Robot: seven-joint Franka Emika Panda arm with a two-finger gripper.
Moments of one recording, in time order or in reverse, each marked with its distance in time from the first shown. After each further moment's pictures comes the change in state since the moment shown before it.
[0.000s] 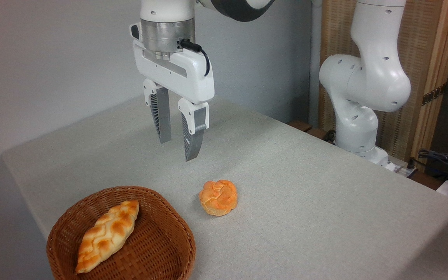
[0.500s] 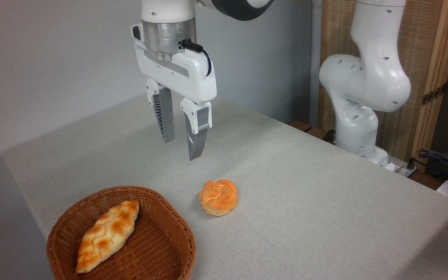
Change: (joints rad) arm 0.000 -0.001 0.000 0.003 0.000 -0.032 0.000
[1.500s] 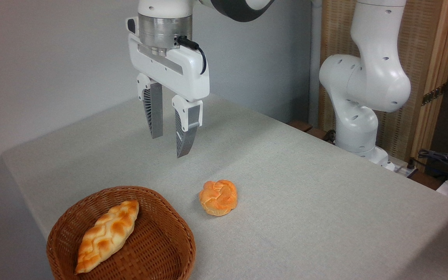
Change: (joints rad) arm -0.001 0.003 -0.002 0.005 -0.047 0.069 0.000
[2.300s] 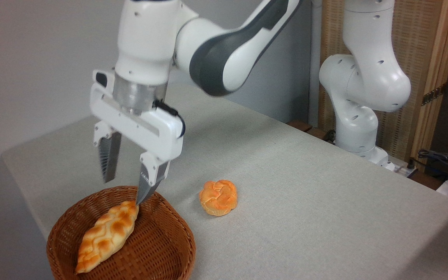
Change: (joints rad) arm 0.004 0.231 0.003 0.000 -0.164 0.403 -0.153
